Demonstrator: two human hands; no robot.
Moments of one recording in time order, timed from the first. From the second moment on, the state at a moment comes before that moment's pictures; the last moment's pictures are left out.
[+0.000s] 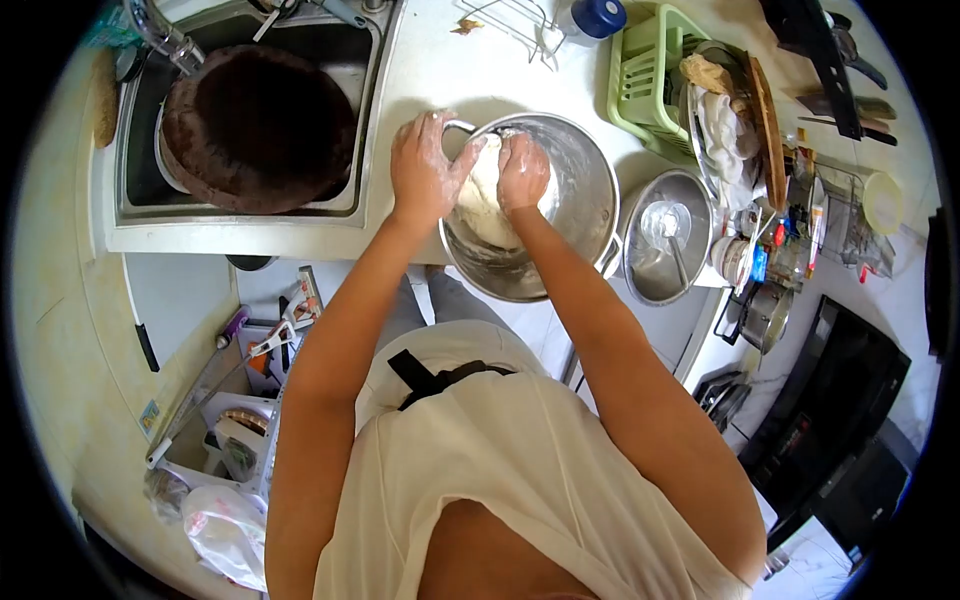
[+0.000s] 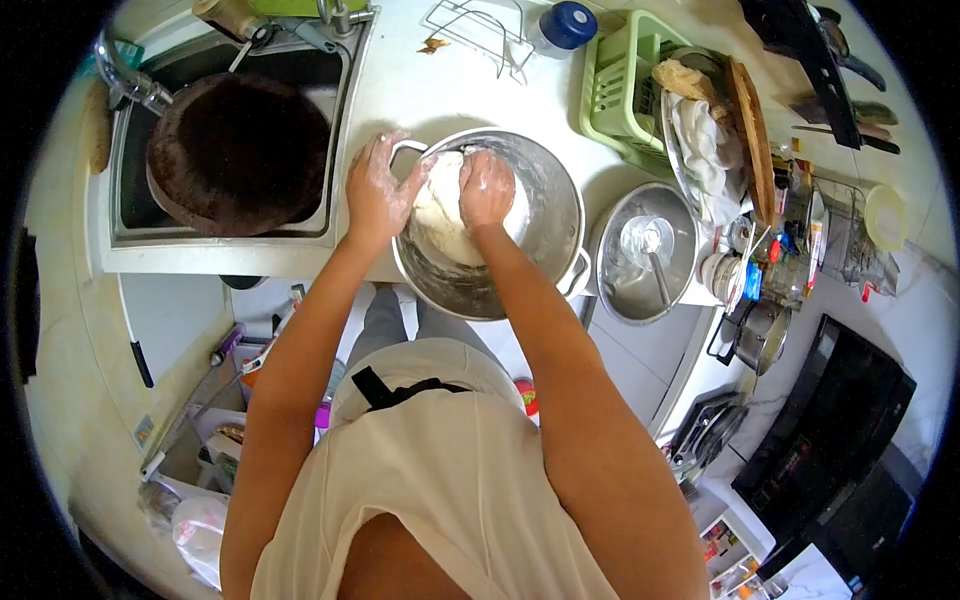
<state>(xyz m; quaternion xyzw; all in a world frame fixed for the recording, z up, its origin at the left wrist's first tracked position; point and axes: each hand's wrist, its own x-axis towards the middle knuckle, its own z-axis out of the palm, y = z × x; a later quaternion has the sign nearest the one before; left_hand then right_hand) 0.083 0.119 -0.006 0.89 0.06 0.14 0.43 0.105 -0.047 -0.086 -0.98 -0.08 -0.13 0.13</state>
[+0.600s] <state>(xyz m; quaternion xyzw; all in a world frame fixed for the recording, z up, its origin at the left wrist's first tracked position) 0.032 0.102 -0.017 0.82 0.24 0.10 0.51 0.103 -0.033 0.013 -0.94 -0.25 0.23 0.07</state>
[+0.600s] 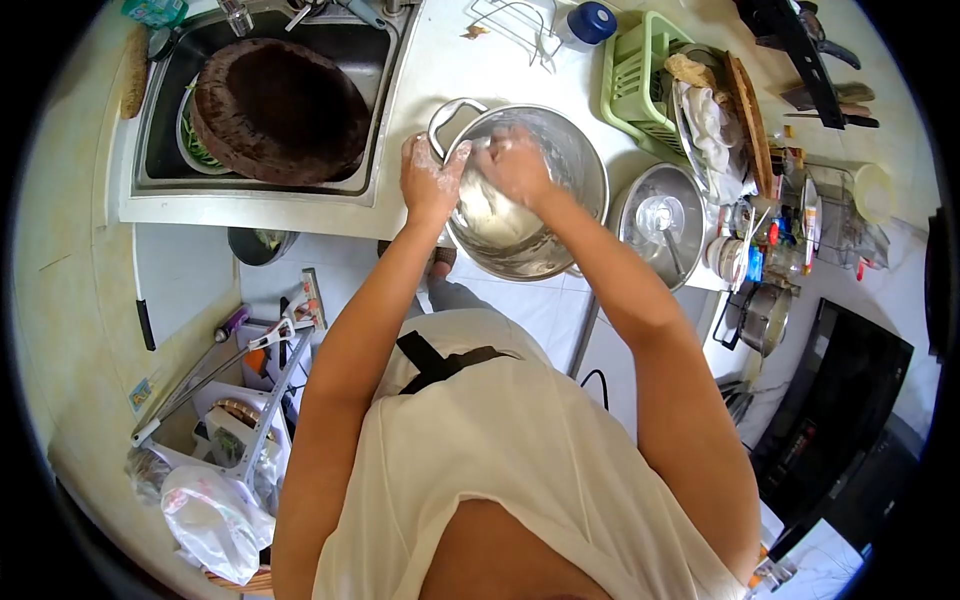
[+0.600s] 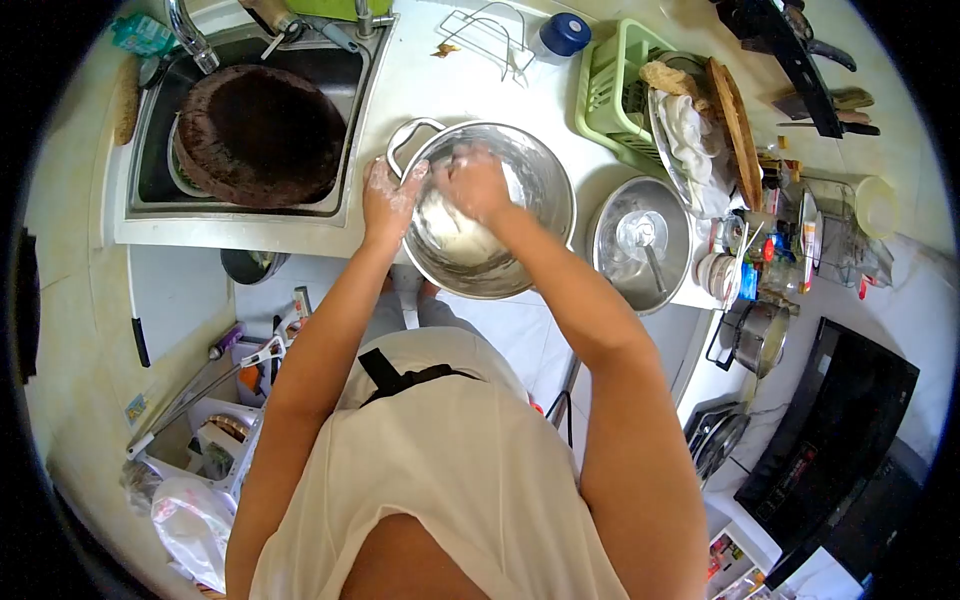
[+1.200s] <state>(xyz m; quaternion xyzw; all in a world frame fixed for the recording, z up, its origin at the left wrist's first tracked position) 0.044 0.108 -0.011 0.87 0.16 0.13 0.45 0.077 -0.019 -0.069 -0.89 -0.37 -0.10 0.23</state>
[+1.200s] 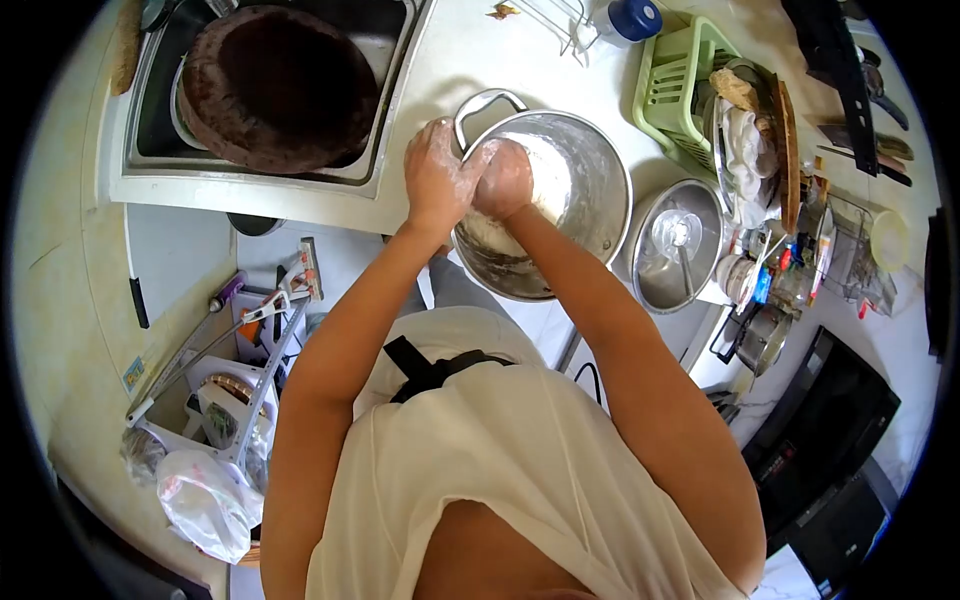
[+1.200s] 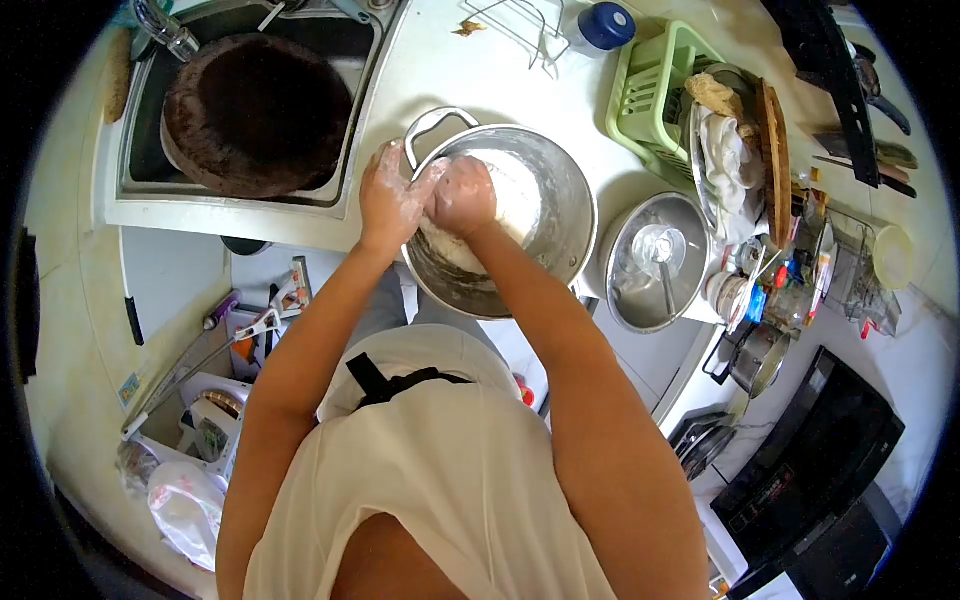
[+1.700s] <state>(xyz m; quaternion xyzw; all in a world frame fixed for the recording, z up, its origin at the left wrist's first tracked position) 0.056 0.114 -0.002 0.88 0.15 0.05 0.44 0.079 -0.047 0.029 -0.94 -0.27 0.19 0.10</state>
